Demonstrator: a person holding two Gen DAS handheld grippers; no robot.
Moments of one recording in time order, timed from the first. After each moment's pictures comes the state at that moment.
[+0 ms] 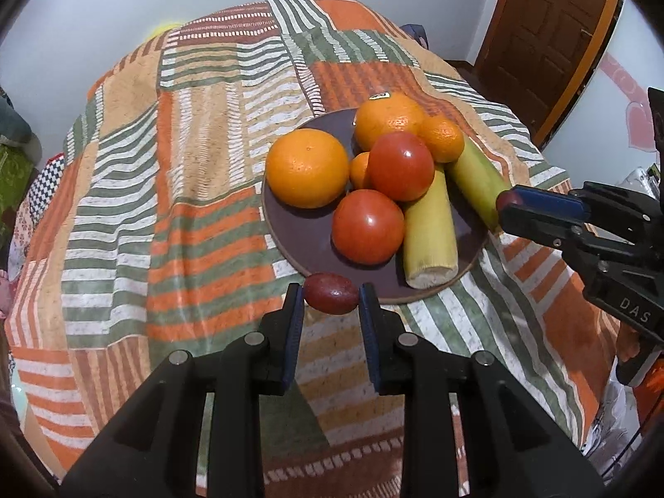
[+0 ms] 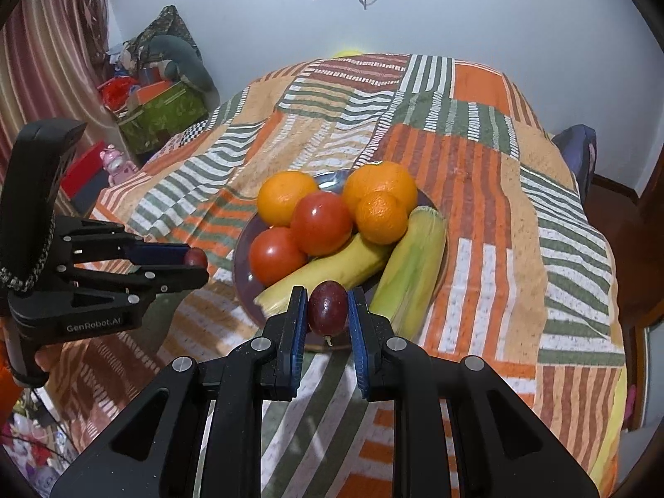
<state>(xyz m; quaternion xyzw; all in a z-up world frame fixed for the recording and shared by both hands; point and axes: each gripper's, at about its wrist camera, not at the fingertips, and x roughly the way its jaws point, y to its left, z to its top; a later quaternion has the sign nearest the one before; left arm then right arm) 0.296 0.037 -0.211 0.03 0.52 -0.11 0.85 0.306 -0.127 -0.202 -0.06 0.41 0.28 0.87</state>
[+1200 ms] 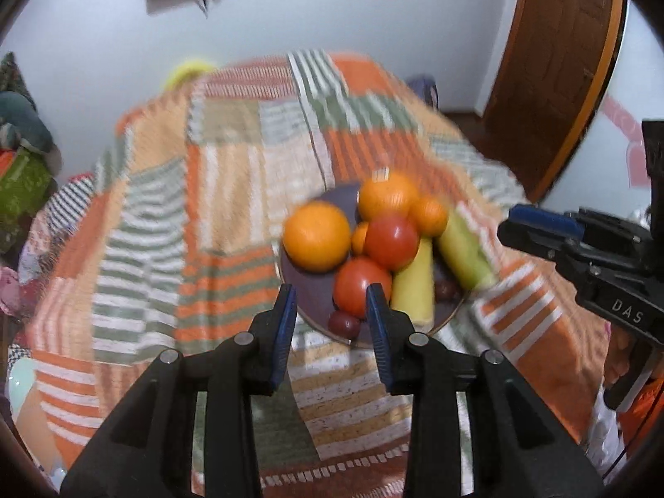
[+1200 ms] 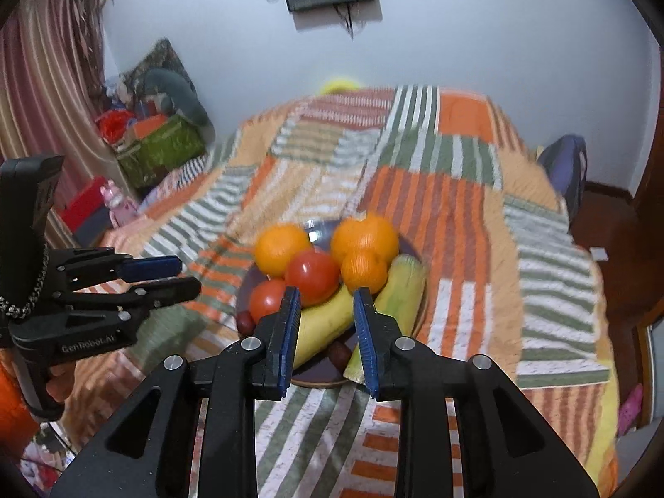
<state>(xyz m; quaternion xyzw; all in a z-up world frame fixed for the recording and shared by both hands) 0.277 0.039 -0.147 0.00 0.43 -0.08 0.90 0.301 -0.145 -0.157 -0.02 0.36 0.28 0.89</state>
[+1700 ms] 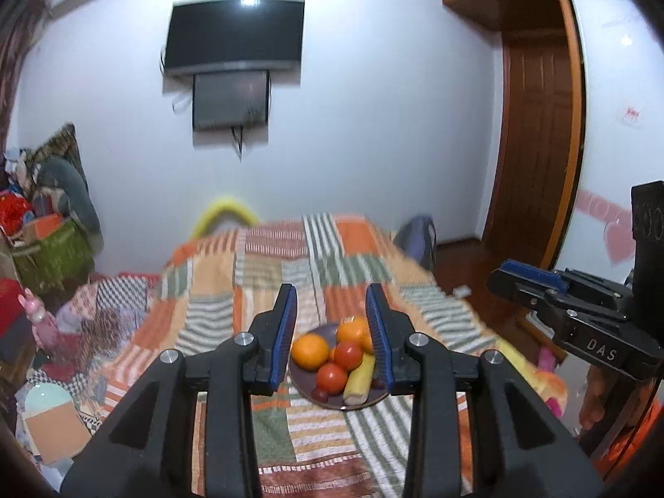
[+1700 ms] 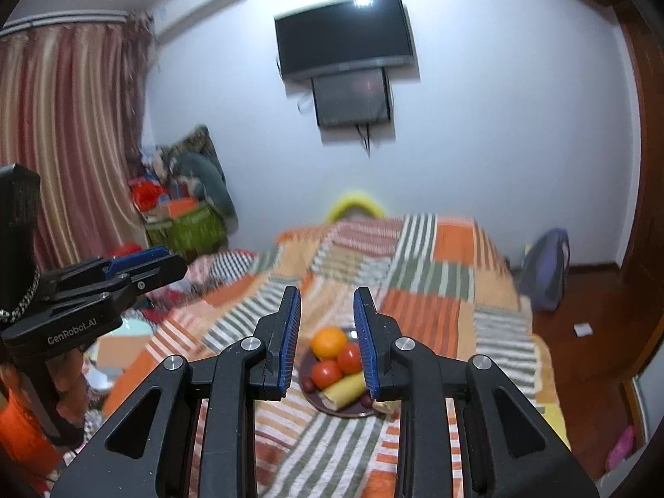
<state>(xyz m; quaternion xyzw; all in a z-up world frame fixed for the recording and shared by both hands) 0.131 0.013 0.010 -0.01 0.19 -0.04 0.98 0.181 -0.175 -0.033 0.00 0.18 0.29 0.94</state>
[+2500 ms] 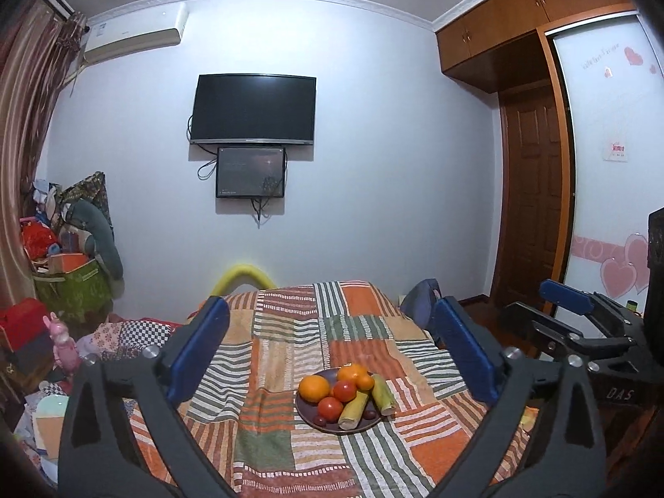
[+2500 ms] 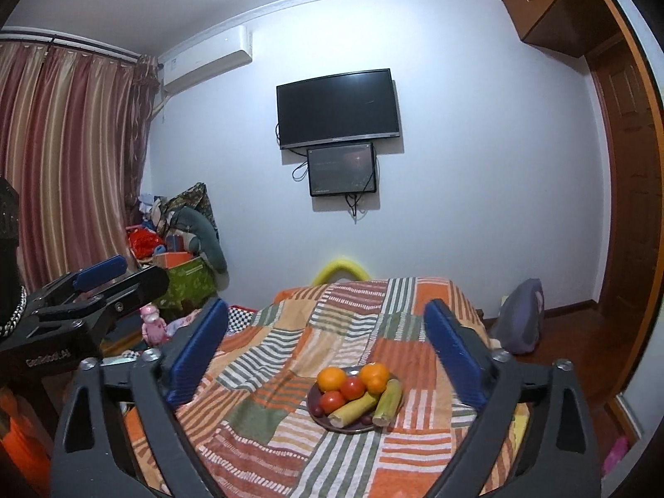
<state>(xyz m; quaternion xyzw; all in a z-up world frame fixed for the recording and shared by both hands) 0.035 -0.001 0.042 -0.01 0.08 -0.01 1.00 0.107 -0.182 -0.009 0.01 0.08 0.25 0.97</state>
